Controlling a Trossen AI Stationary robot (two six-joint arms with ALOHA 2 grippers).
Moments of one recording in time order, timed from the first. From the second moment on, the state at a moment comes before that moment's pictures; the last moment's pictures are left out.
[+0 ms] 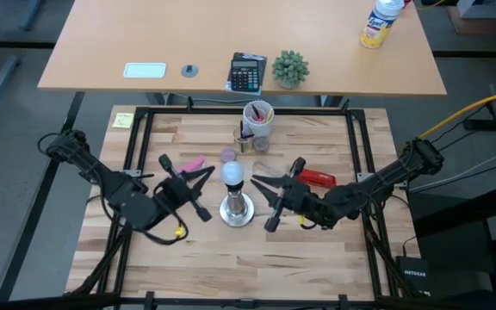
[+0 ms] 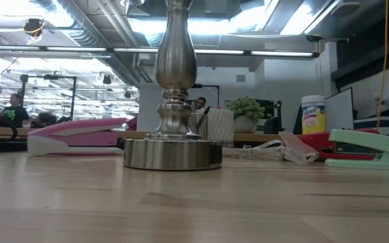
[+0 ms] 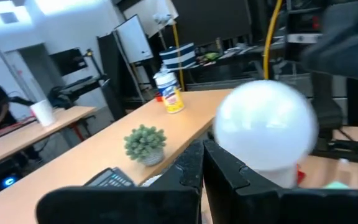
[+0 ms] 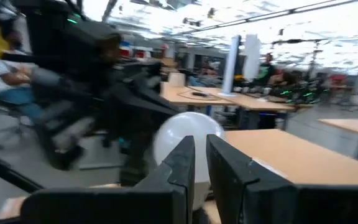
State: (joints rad) left arm -0.62 1.38 1.33 -0.04 -1.38 0.19; right arm 0.50 1.53 1.29 0.50 0.90 -0.29
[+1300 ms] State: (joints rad) left arm -0.61 1.38 1.33 -0.06 -1.26 0.16; right arm 0.41 1.56 1.29 0.50 0.86 -0.21
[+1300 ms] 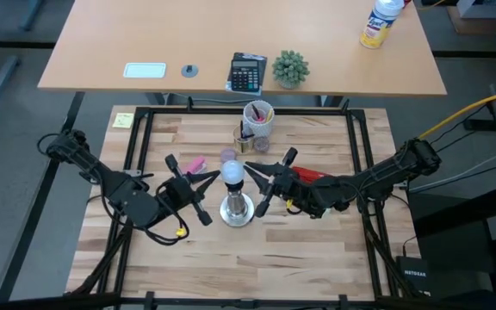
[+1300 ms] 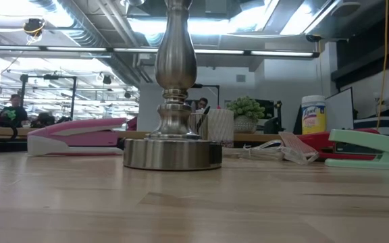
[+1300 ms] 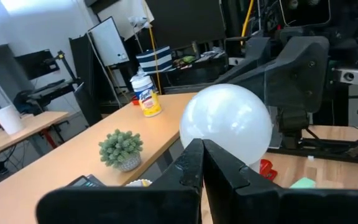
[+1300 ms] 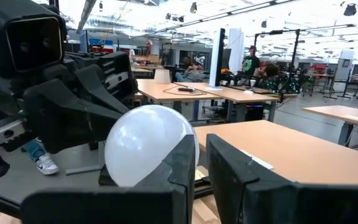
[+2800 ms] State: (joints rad) left arm -0.58 1.37 1.33 -0.07 -1.28 0.11; right arm 0.46 1.55 1.29 0.50 0.82 -0.19
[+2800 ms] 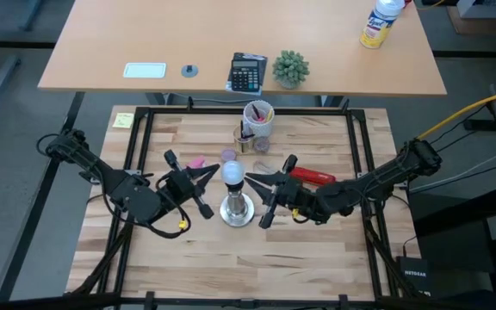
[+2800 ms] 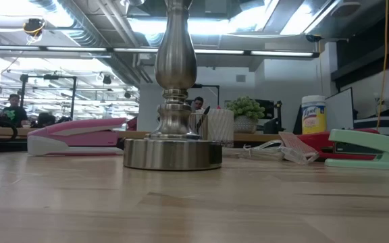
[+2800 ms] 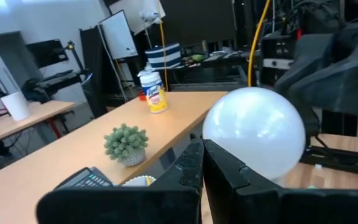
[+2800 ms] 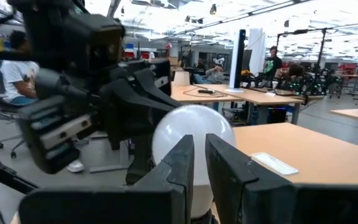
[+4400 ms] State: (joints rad) left arm -0.68 1.36 1.33 0.01 -1.32 0.19; right arm 0.43 1.52 1.29 0.53 0.86 -0.26
